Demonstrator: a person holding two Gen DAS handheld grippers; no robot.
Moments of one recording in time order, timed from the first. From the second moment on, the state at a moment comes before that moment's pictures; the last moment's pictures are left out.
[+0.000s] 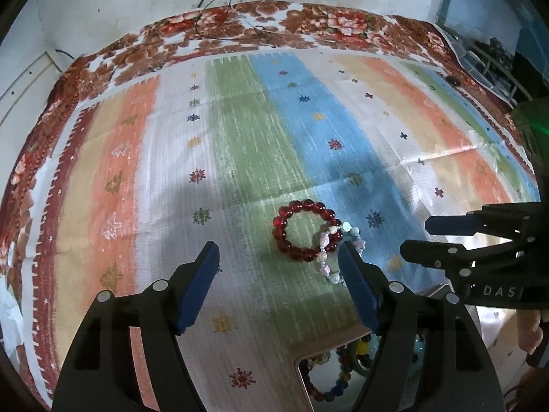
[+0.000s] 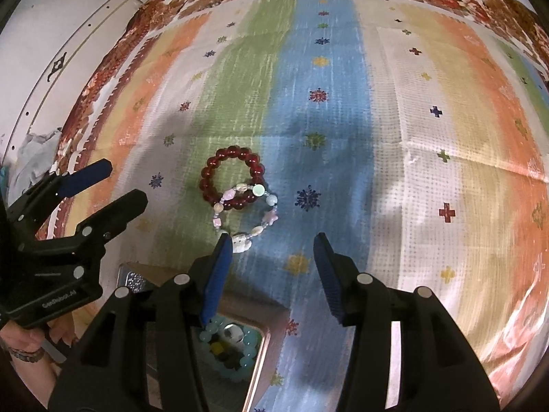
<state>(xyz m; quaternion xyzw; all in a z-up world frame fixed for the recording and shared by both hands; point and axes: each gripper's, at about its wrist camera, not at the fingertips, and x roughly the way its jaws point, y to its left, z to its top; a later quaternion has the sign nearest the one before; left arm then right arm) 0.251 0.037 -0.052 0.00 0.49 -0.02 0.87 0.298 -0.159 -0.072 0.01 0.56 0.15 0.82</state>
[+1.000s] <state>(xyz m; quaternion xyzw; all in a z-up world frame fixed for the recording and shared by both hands) 0.316 0.061 -0.117 -0.08 0.58 -0.03 0.81 0.345 -0.137 -0.118 -0.02 0.61 0.17 0.77</state>
